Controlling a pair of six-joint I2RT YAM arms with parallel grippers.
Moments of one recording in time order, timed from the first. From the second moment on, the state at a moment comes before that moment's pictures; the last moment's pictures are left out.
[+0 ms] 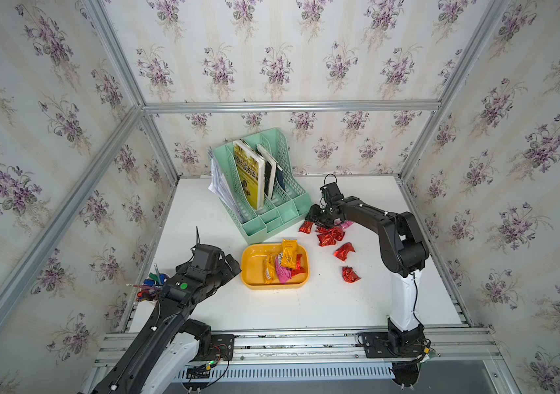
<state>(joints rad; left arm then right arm) -0.31 0.72 0.59 -0.84 -0.02 -0.93 0.41 2.11 1.50 -0.45 -0.28 0.67</state>
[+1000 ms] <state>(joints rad) -0.28 0.84 0.63 -0.81 0.00 -0.80 0.68 1.68 1.26 -0.41 -0.22 0.71</state>
